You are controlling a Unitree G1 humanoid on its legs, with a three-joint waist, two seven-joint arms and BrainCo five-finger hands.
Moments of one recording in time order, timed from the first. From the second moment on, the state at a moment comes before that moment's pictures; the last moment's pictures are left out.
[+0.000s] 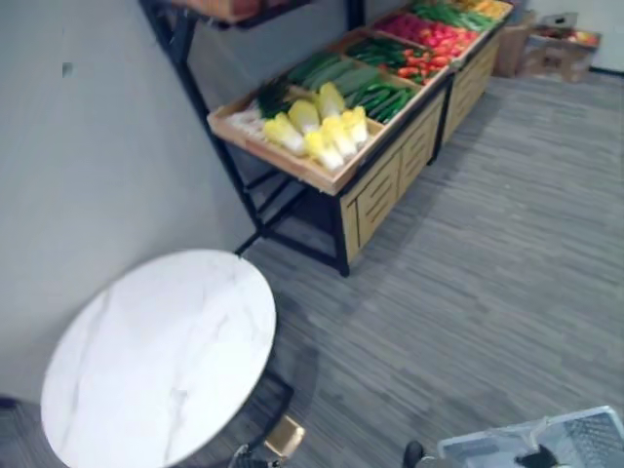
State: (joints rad) left arm 0.09 0.08 0.22 1.10 0.28 -0.05 0.14; right arm 0.04 -0.41 -0.27 1.10 -0.64 -0.06 0.00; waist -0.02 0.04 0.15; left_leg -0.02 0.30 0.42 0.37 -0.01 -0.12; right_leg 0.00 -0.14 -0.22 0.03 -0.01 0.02
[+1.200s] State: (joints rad) left arm 0.05 0.13 0.13 1.07 0.24 -0.08 0.15; right arm -0.03 -0.29 -0.33 1.03 -0.50 -0.07 -0.04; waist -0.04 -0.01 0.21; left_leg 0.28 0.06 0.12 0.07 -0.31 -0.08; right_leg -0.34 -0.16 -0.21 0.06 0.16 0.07
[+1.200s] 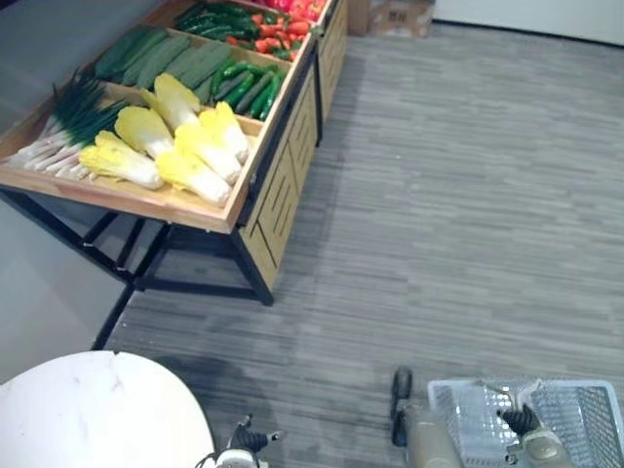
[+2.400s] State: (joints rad) left arm 0.21 0.04 0.27 1.12 0.23 -0.05 0.19; right arm -0.13 -0.39 -0.31 0.76 -0.26 -0.07 -0.12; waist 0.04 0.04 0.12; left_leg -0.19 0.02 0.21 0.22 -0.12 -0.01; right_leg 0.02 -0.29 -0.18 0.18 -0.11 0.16
